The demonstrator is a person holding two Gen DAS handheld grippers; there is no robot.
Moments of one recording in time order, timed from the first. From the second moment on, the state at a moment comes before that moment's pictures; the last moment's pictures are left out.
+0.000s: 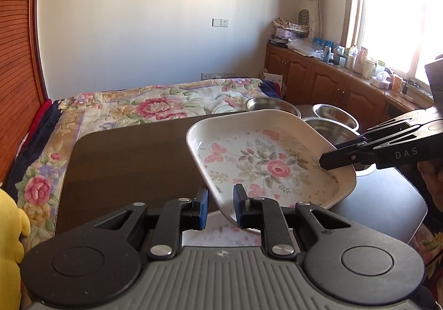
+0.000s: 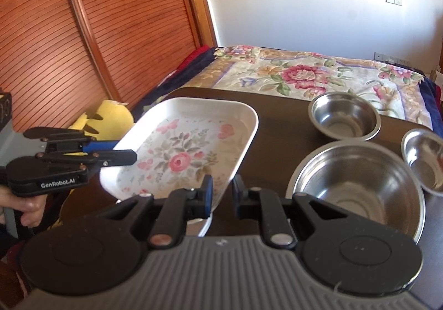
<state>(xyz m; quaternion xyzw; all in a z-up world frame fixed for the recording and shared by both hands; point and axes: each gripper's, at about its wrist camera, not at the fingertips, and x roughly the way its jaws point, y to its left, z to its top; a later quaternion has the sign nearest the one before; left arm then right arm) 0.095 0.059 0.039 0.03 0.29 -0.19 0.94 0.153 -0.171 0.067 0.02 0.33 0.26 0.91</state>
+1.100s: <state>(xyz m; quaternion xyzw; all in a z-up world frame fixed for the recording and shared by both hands) 0.053 0.085 -0.008 -0.01 0.33 -0.17 0.93 0.121 -0.150 0.028 0.01 0.35 0.30 0.89</state>
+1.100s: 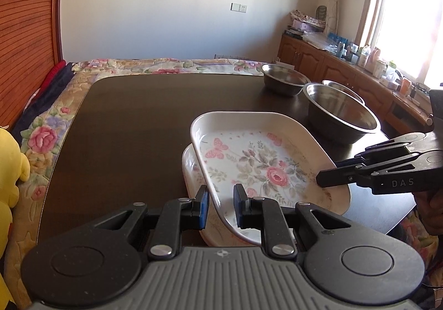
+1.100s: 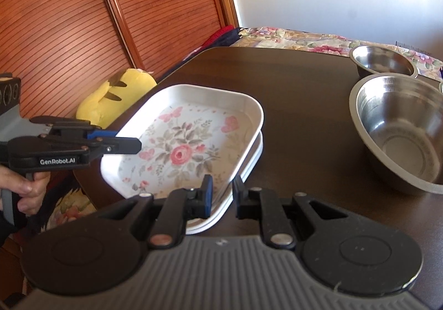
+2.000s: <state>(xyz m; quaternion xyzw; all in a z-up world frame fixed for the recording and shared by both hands) 0.055 0.086 -0.014 -0.02 0.33 -0.16 0.93 0.117 -0.142 0.030 -0.01 0.35 0.29 0.89</state>
